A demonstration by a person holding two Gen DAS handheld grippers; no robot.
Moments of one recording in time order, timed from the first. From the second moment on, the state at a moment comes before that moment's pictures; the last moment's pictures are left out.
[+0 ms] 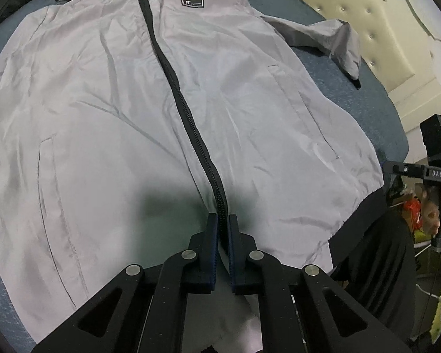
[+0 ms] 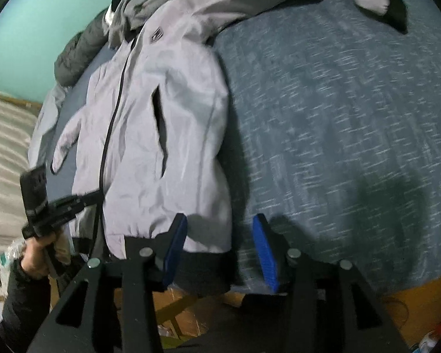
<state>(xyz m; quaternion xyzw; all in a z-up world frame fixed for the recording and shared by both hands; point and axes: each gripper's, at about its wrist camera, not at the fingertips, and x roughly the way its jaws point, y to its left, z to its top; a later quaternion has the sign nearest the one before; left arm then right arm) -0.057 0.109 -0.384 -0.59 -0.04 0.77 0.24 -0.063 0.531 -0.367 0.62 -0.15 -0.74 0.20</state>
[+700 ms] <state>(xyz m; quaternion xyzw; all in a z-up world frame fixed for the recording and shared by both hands) -0.055 0.119 -0.385 -0.60 -0.03 0.76 0.24 -0.054 0.550 -0.394 0.66 -0.13 -0.72 0.18</state>
